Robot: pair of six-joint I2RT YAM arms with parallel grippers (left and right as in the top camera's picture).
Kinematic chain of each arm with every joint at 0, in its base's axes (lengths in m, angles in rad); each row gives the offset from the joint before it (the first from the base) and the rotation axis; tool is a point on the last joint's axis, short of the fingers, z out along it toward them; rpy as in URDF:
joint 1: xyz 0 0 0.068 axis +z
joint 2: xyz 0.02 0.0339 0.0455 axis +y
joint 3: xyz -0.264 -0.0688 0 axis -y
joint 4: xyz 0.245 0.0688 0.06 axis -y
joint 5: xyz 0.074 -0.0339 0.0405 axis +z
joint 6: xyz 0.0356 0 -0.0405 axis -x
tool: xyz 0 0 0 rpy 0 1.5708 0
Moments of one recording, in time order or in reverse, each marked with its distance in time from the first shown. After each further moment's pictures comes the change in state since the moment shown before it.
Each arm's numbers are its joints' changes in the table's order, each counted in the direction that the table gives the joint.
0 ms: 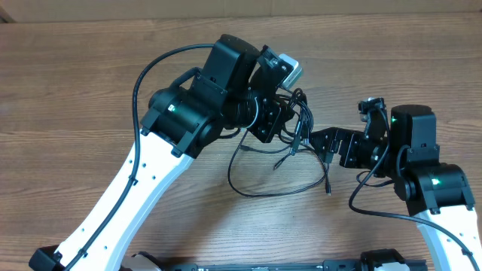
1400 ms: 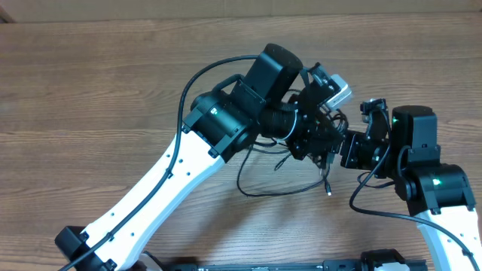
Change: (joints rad) left arm -0.139 0.084 0.000 0.169 -0.283 -0.005; right arm -0.007 -0.001 -0.002 -0.025 -0.038 -0.007
